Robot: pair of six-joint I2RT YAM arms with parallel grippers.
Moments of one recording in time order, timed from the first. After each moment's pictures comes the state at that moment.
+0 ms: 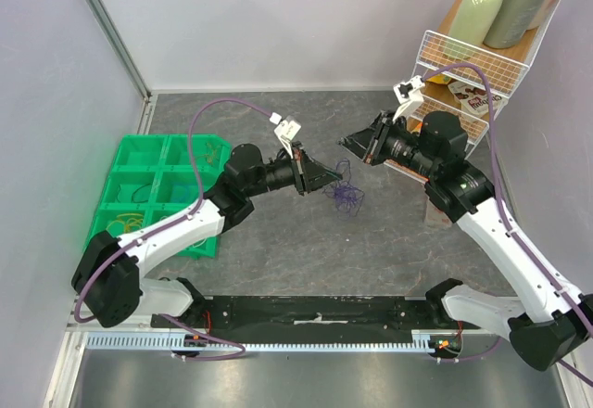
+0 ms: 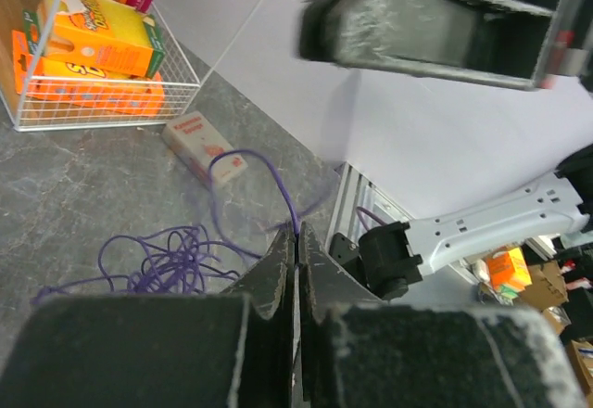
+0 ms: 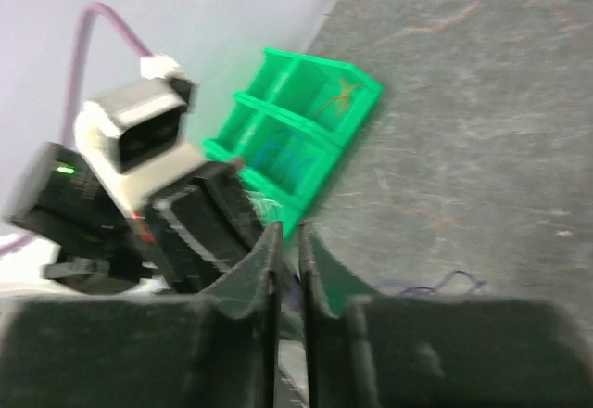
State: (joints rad) left arm -0.74 1.32 0.87 0.49 0.51 -0.64; right arm 0.49 1.08 1.17 -0.20 -0.36 0.64
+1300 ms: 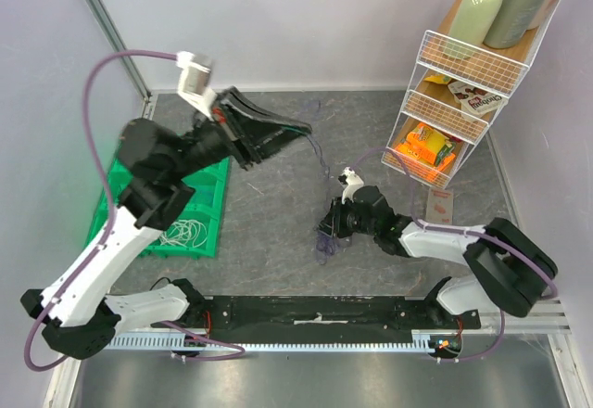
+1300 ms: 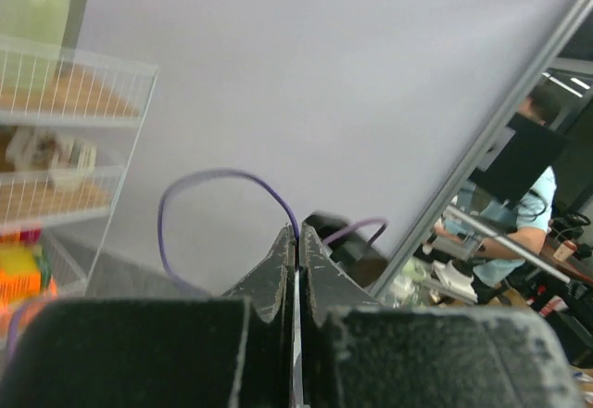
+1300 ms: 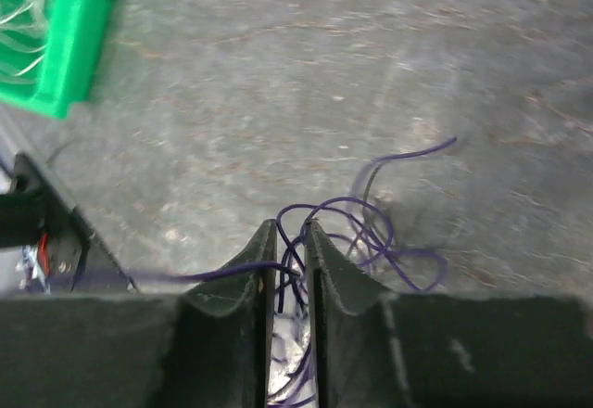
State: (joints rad) left arm -0.74 1.07 1.34 0.18 0.56 -0.75; right arm 0.75 1.36 0.48 0.37 -0.25 0.60
